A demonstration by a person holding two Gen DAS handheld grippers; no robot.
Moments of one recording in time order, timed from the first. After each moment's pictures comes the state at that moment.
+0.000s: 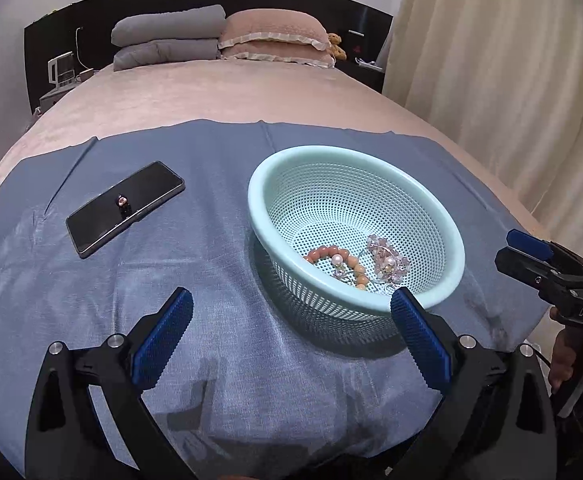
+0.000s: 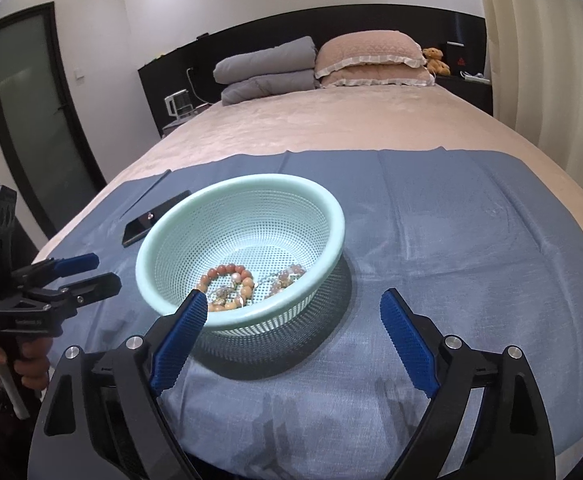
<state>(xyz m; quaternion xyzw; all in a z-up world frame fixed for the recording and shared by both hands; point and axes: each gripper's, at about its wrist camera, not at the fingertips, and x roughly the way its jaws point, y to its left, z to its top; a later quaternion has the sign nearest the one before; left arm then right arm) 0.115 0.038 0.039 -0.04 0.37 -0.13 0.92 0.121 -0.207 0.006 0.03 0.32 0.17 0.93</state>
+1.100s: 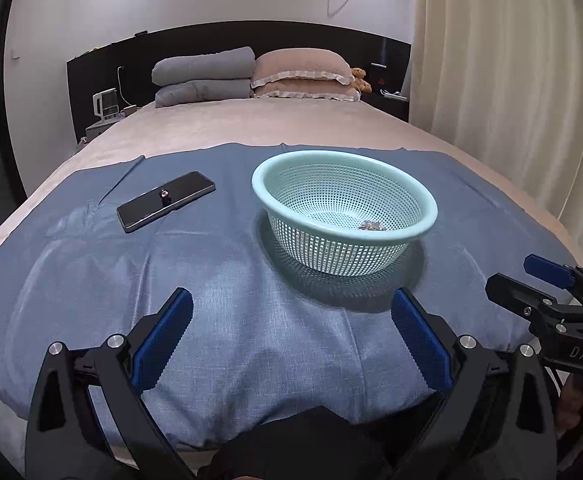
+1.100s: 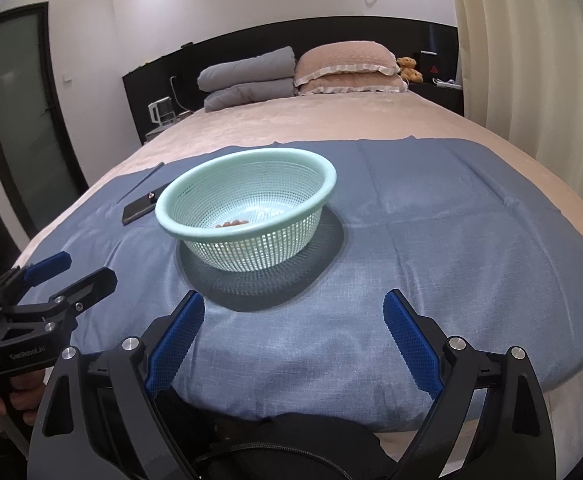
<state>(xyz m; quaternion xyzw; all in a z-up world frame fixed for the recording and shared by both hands) 0.027 0.006 0.030 0.00 0.30 -0.04 0.95 0.051 -0.204 -0.020 0.04 0.30 0.12 0.94</state>
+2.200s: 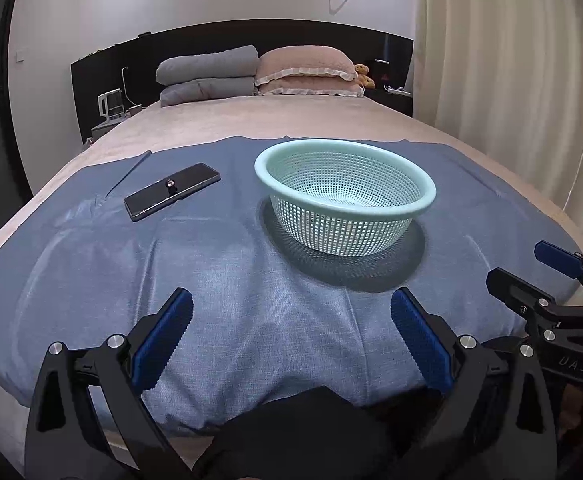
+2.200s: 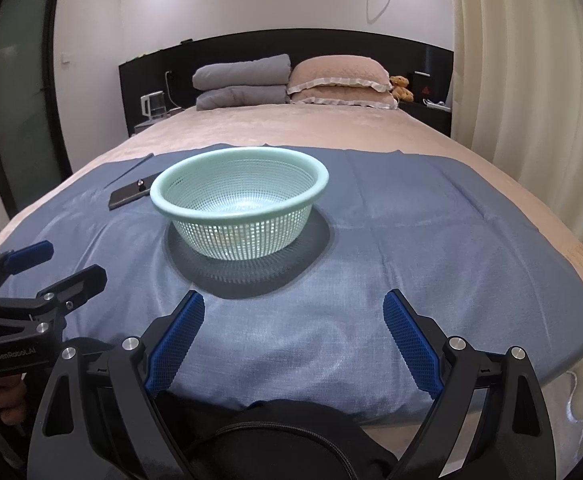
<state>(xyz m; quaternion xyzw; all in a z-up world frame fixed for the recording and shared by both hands) 0.012 -0.001 0.024 0.01 0.30 -0.03 0.95 0.028 -0.185 -0.027 -0.02 0.28 0.09 0.96</state>
